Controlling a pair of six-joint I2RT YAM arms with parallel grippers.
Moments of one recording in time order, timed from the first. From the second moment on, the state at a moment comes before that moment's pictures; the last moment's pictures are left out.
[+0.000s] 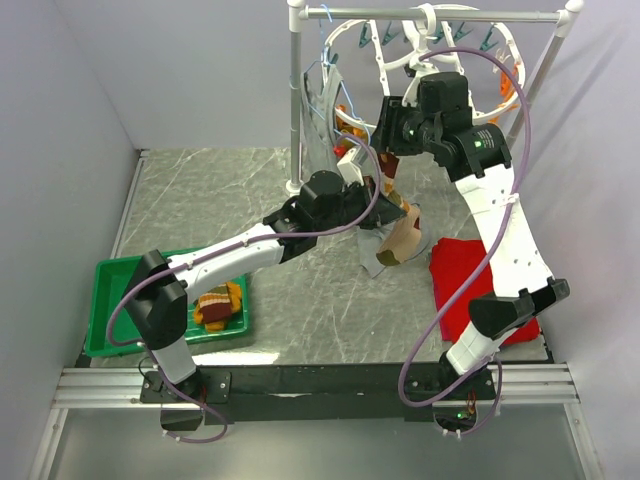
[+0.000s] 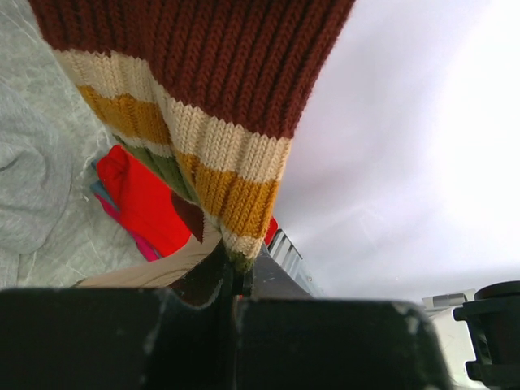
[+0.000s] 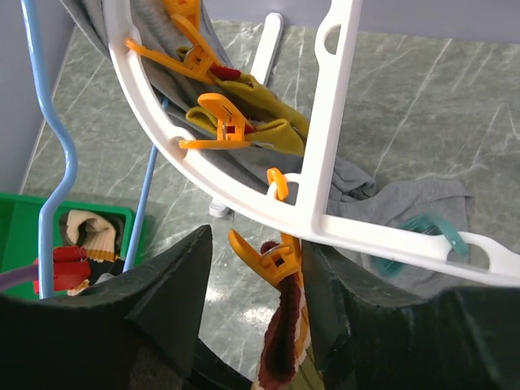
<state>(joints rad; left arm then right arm) -0.91 1.71 1.43 0.20 0.22 -0.86 0.39 1.65 2.16 -0.99 -0.04 0.27</state>
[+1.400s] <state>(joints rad) -0.66 1.06 1.00 -0.48 -0.14 -0.80 0.39 1.62 2.04 -0.88 0.04 0.29</state>
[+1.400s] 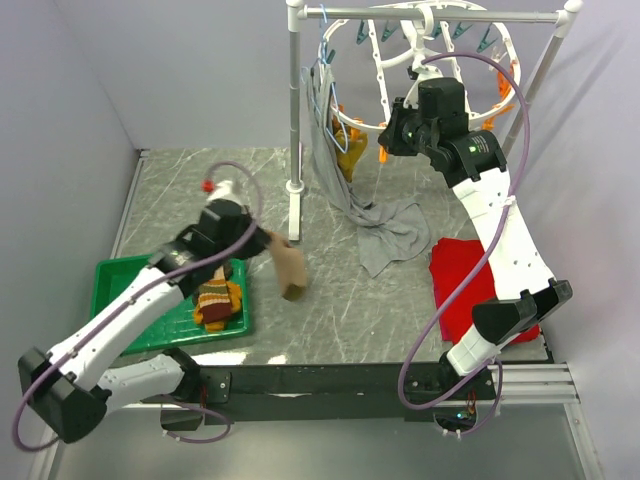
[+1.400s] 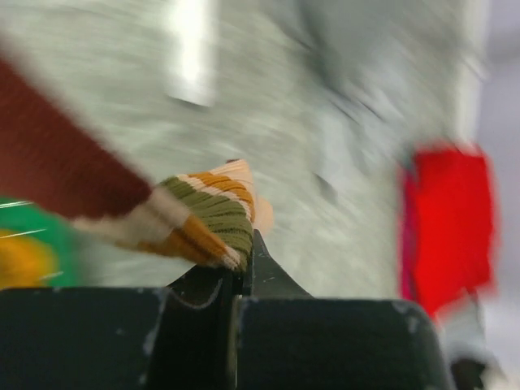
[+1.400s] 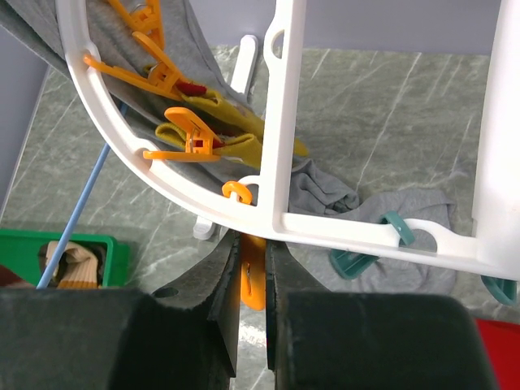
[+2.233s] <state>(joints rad) -0.46 0.86 1.12 -0.98 -0.61 -0.81 0.39 1.61 2.02 -0.87 0.05 0.28</state>
